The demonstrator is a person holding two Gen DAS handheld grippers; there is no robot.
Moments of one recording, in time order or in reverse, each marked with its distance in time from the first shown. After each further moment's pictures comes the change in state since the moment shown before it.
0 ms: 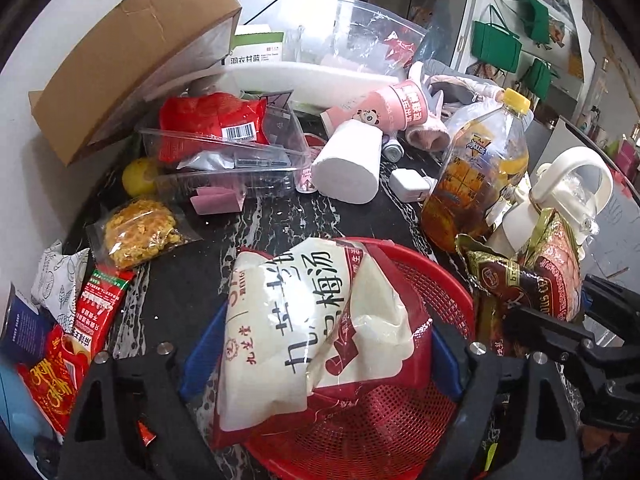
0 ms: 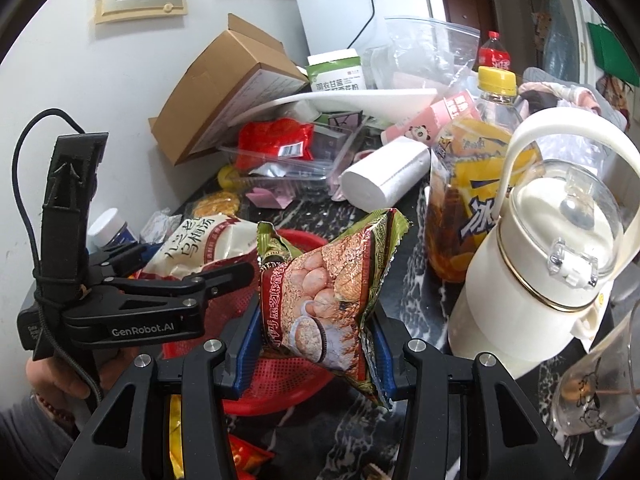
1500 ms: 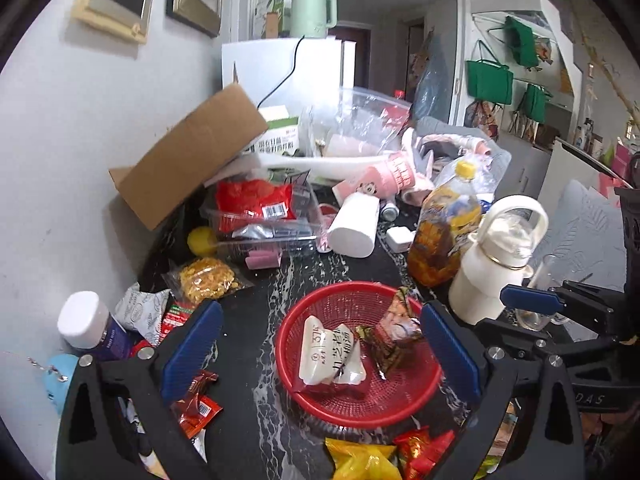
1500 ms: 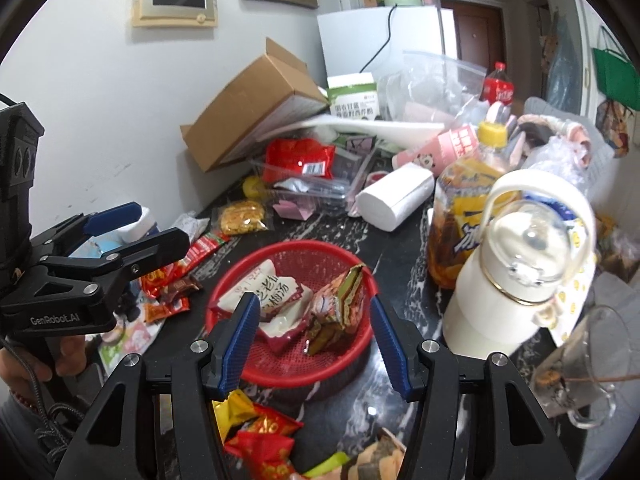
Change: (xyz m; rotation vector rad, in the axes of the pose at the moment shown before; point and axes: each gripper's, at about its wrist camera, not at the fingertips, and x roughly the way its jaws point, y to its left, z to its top) left arm -0.134 -0.022 -0.011 0.061 -0.223 0.099; right arm -0.064 0.030 -0.006 -0.052 -0.048 -0.006
